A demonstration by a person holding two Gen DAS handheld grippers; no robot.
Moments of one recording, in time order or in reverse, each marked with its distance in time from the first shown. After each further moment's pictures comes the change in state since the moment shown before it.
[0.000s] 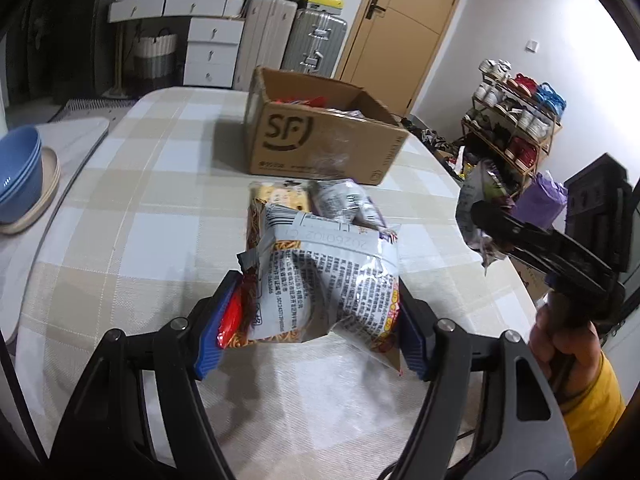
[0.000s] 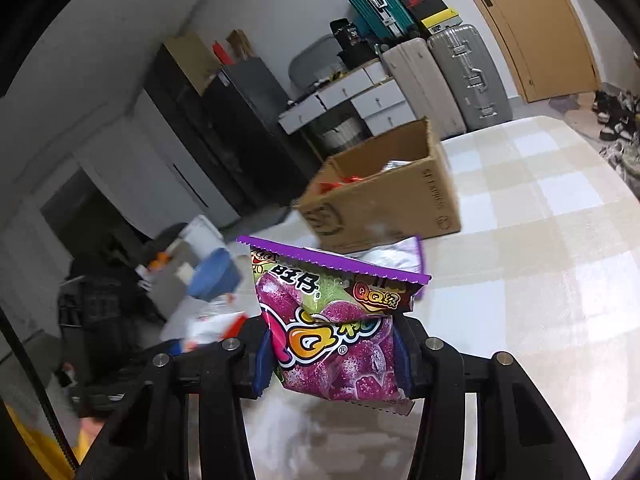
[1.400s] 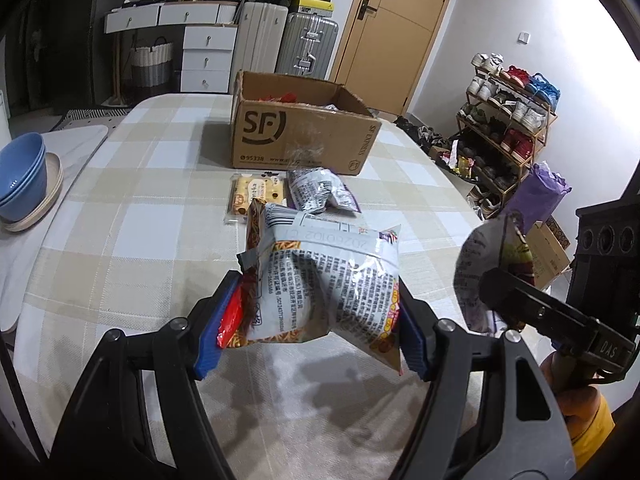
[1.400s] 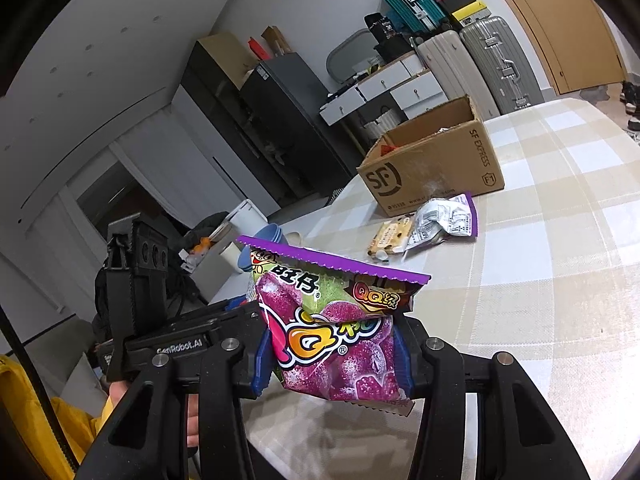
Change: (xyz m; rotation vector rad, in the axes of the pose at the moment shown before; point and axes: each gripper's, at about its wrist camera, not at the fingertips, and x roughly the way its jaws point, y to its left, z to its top) left arm -0.025 -0.033 -0.024 0.029 0.001 0.016; right arm -0.023 0.023 -0.051 -0.042 0.026 0.107
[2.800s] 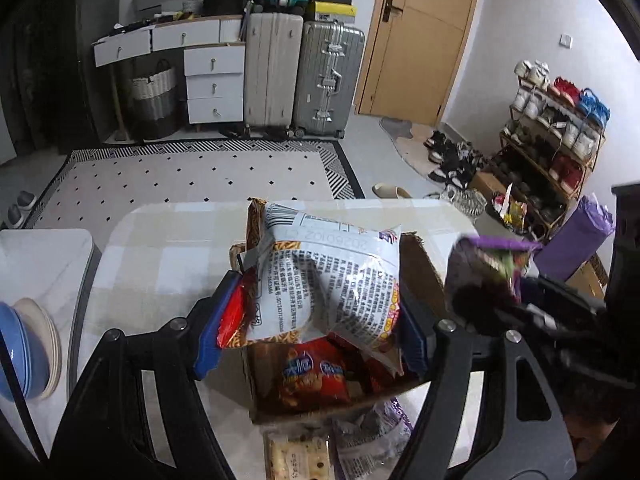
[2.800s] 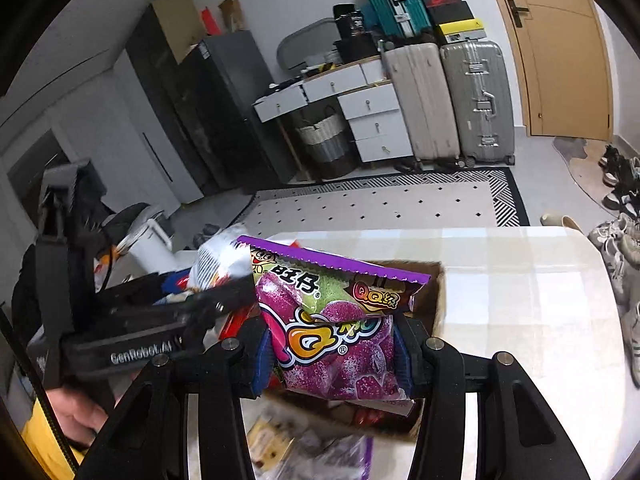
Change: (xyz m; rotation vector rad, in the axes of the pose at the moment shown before) left arm 0.205 0.016 0.353 0.038 0.019 0.132; right arm 0.165 -0.081 0.287 -0.128 0.085 -0.306
